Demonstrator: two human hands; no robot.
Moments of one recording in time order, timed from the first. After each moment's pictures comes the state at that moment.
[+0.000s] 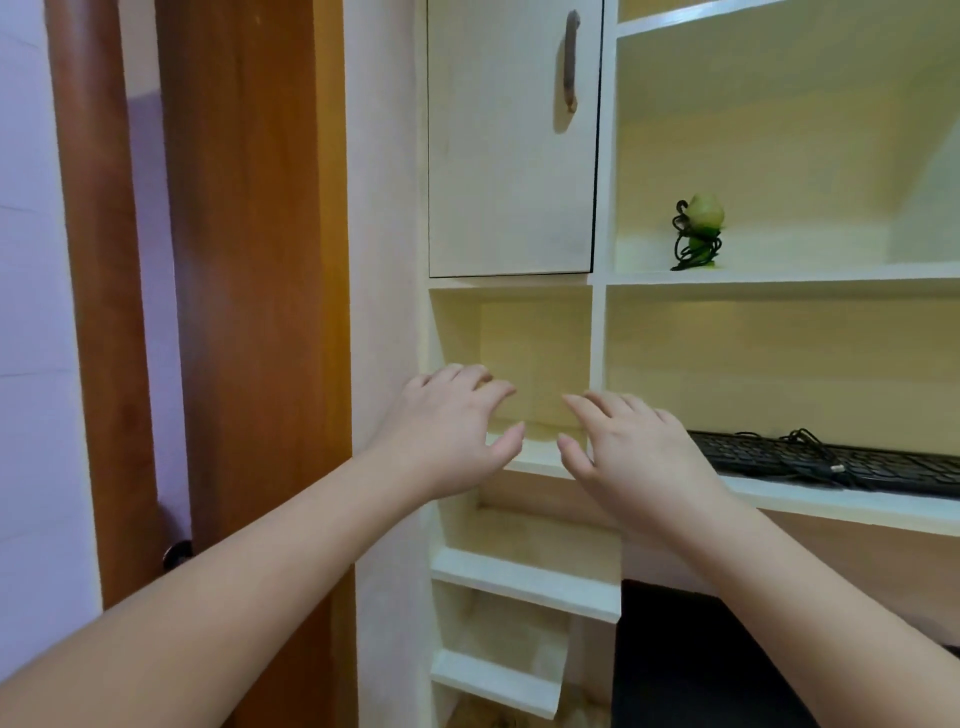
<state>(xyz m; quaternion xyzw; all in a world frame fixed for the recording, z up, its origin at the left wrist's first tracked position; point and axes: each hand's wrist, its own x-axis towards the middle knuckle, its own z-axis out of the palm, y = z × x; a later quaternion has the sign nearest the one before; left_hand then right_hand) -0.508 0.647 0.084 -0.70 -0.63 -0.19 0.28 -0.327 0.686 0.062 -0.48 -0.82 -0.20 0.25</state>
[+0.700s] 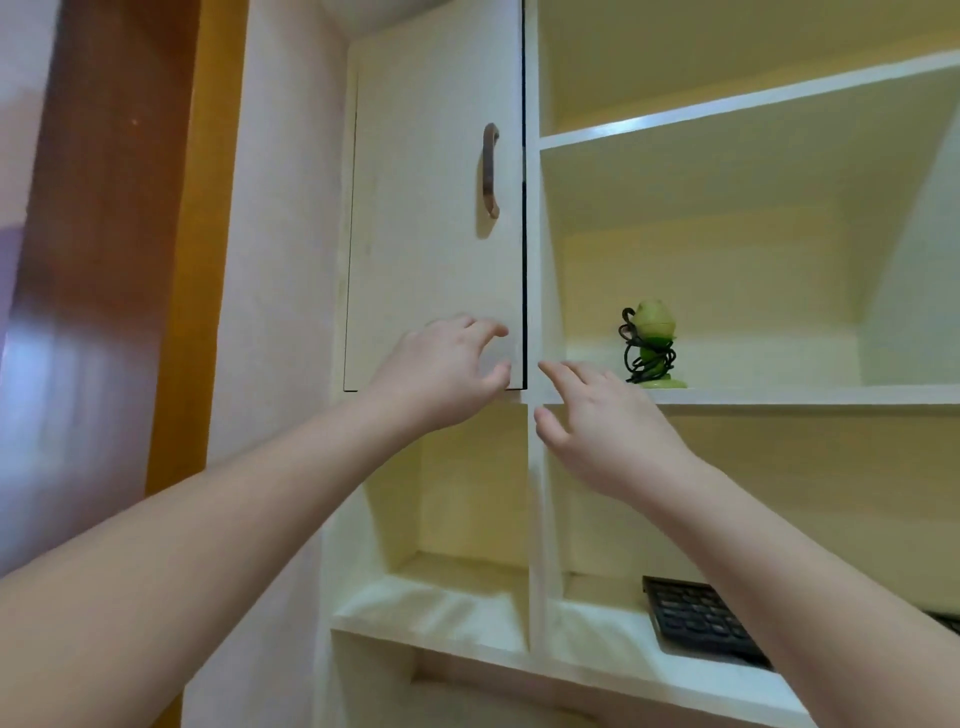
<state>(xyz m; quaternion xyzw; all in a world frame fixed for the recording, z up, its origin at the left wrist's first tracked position) -0.463 0.791 0.228 -0.68 -0.57 -0.32 0.34 -0.296 0.821 0.182 -0.43 -0.79 -0.23 0.37</state>
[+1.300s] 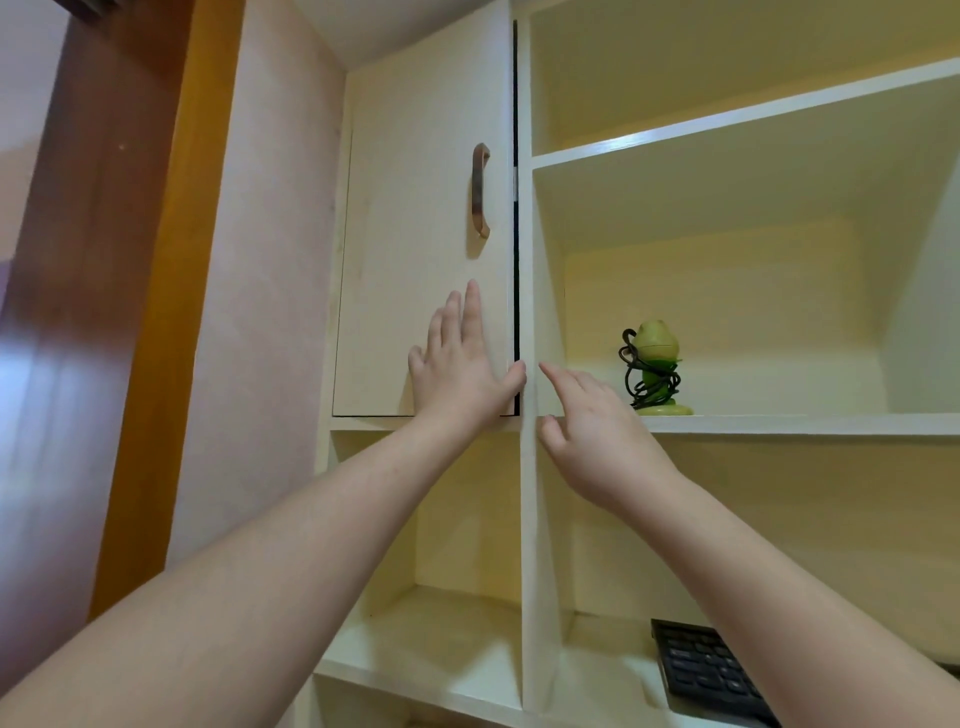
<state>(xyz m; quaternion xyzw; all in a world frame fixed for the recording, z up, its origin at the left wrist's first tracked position) -0.442 0.875 0.241 -0.55 -0.60 -0.47 0.34 -0.295 0.862 0.194 -0.37 -0.80 -0.16 0.45</state>
